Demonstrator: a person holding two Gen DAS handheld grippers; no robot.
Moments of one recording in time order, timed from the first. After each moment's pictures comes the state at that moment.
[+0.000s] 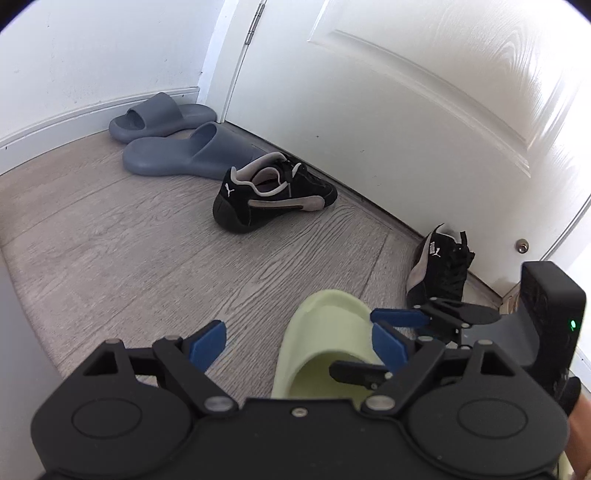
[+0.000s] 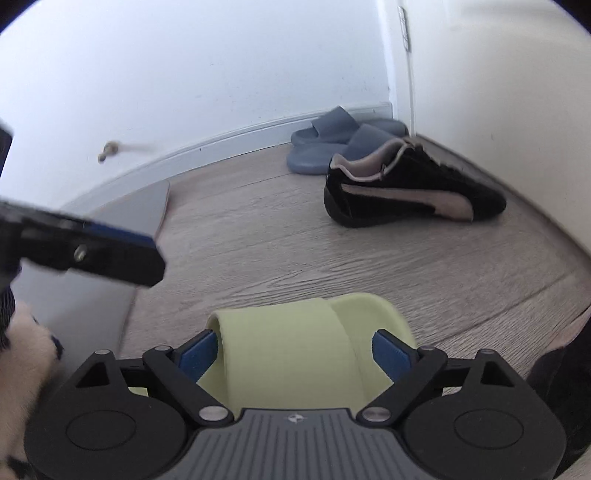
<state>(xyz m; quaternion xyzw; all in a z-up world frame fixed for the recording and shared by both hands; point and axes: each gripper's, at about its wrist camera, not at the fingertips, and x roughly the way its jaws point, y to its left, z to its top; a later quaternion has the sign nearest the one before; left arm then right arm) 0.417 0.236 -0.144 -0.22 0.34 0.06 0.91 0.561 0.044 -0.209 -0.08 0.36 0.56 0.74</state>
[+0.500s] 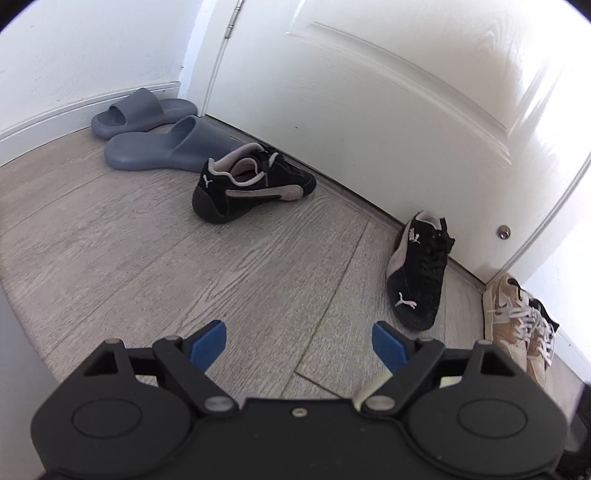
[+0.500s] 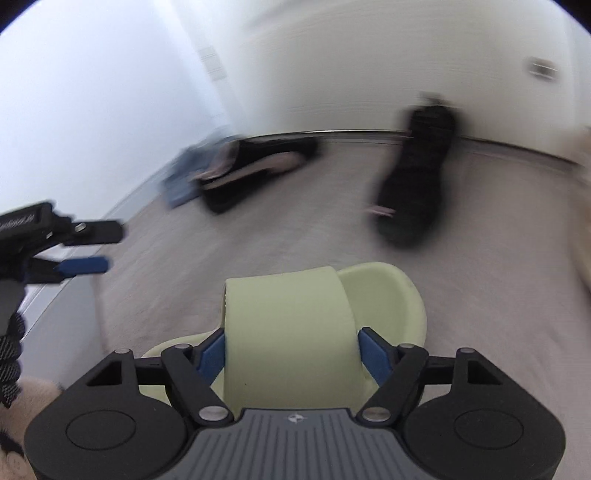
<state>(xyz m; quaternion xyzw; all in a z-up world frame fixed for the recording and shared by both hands) 0.412 0.213 -0.143 -0.20 0.35 0.03 0.92 0.428 -0.118 -0.210 0.09 0.41 0.23 0.88</state>
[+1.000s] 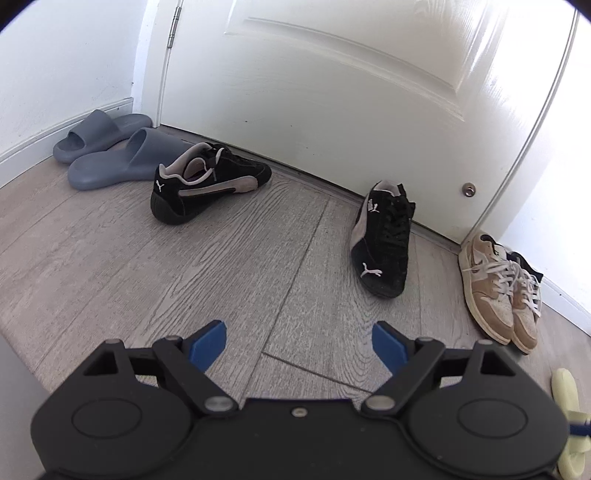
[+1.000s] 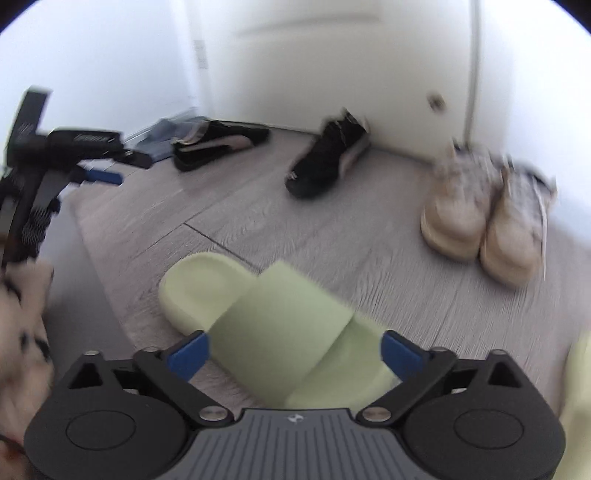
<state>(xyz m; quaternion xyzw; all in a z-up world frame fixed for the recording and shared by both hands) 0.402 0.179 -0.137 -0.15 0.35 -0.02 0.92 0.328 -0.198 -0.169 -0.11 0.36 0.30 0.88</state>
